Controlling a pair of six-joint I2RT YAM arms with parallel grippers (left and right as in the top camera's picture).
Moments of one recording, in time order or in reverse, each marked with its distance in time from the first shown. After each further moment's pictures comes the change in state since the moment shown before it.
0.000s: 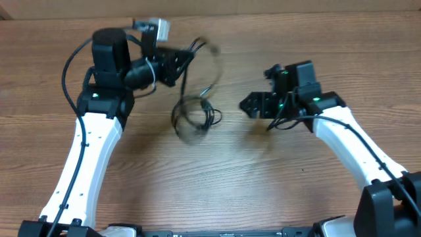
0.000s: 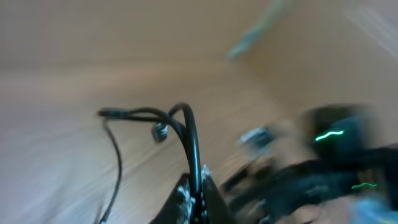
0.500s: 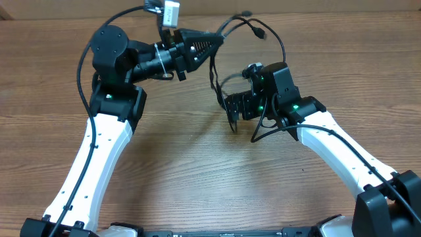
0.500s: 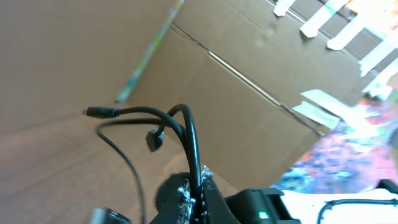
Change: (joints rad) left arm -0.094 -0.001 0.004 0.532 0.242 -0.457; right arm 0.147 0.000 0.000 0.163 0.191 -0.045
